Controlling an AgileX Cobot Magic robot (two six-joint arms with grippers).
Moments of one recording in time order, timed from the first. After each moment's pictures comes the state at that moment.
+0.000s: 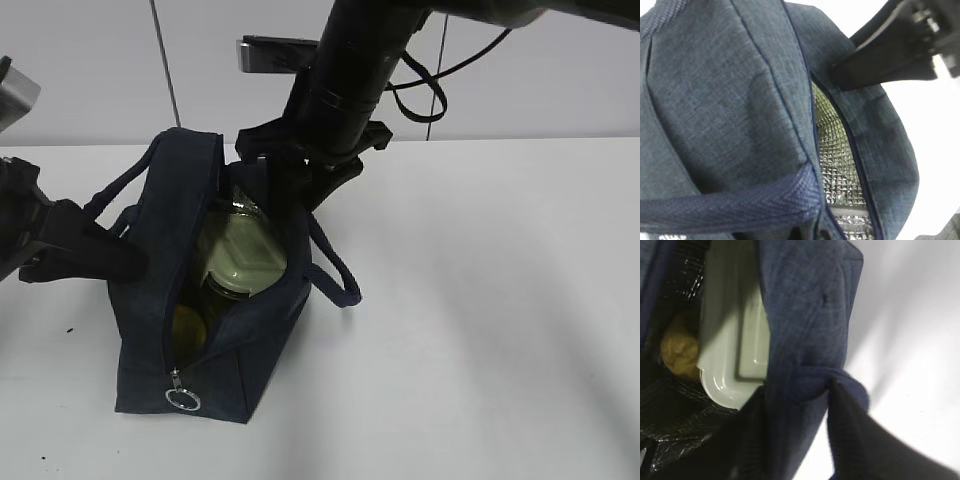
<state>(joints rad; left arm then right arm) -0.11 1.34 -0.77 -0.99 0.85 0.93 0.49 2.14 -1.99 0.30 1.24 -0.09</state>
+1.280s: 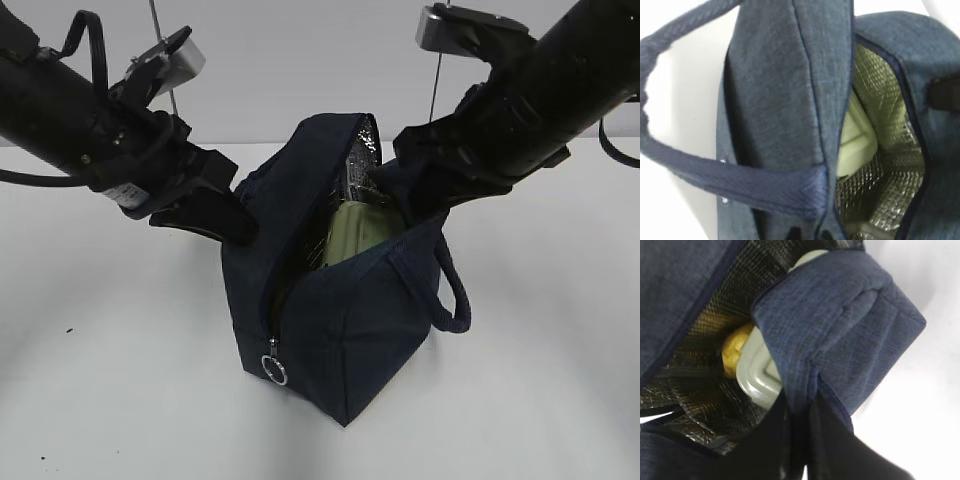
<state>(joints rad) -0.36 1.64 -1.17 -0.79 0.91 0.63 0.33 1.59 -1.25 0.37 0.83 -0.16</state>
